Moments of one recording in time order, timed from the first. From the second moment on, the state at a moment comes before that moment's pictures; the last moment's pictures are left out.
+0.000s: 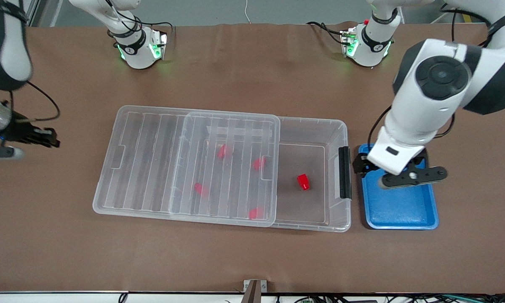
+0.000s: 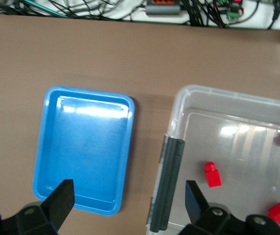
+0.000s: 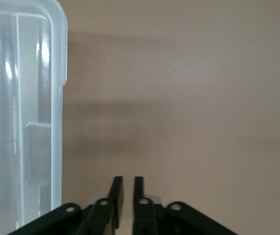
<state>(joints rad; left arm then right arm) 0.02 0.40 -0.49 -1.27 0.38 1.72 -0.58 -0.01 0.14 -0.10 -1.90 0.04 1.99 -0.16</state>
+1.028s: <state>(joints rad) 0.18 0.15 -0.41 -1.27 0.13 1.52 -0.29 0.03 0.26 0.06 -1.90 0.11 2.05 -0.16</state>
